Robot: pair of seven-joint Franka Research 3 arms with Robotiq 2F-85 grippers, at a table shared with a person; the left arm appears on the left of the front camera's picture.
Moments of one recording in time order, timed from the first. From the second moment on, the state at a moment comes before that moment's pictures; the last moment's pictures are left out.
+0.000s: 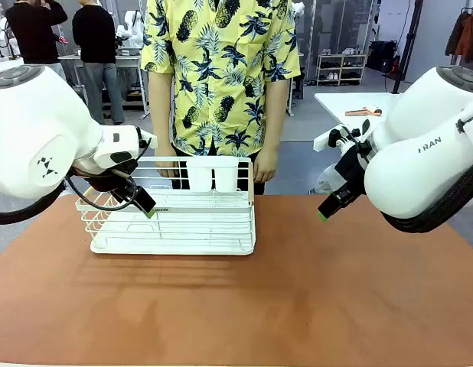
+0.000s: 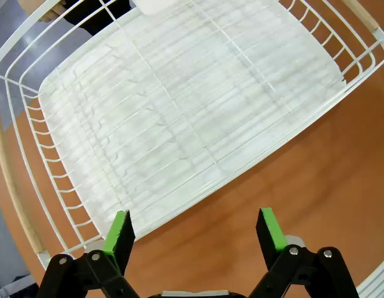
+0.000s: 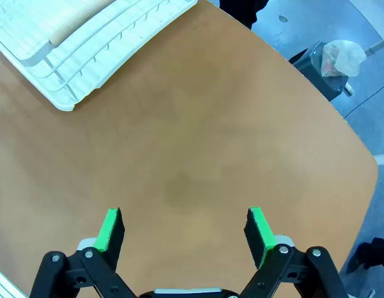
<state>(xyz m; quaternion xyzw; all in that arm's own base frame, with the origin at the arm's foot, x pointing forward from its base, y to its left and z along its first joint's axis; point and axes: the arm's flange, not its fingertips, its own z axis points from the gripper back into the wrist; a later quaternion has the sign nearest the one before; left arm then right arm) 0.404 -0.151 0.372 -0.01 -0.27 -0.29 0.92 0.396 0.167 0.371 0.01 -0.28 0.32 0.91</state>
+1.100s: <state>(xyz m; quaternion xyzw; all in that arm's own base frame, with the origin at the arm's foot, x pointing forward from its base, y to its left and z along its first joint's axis) 0.406 -0.154 0.382 -0.02 -0.26 -0.29 0.92 0.398 0.167 0.382 0.02 -0.28 0.31 0.91</state>
